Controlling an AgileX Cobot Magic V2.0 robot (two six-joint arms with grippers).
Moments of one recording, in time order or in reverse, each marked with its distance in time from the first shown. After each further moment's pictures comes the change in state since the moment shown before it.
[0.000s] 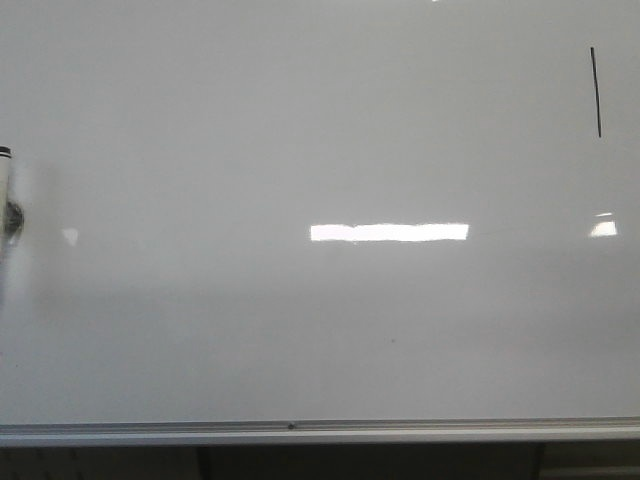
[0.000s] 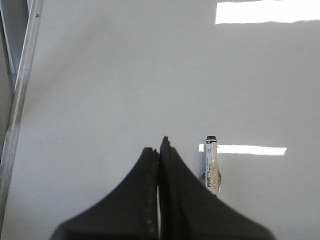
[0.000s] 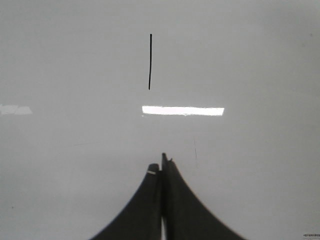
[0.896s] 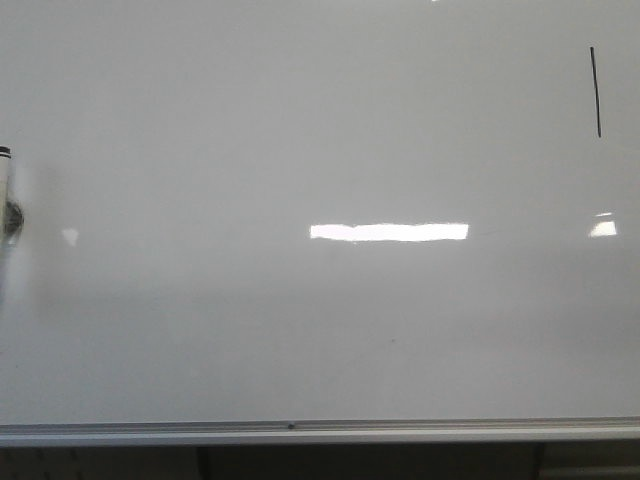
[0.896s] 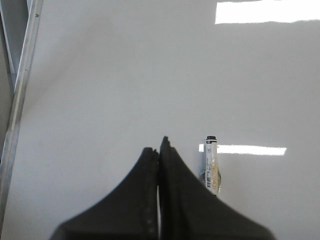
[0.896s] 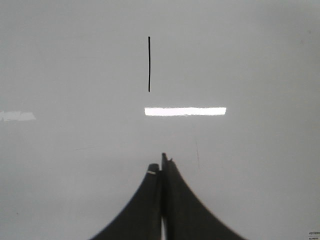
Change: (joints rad) left arm 0.000 0.000 0.000 0.000 0.000 0.000; right arm 0.000 0.000 0.000 0.003 -0.006 0.029
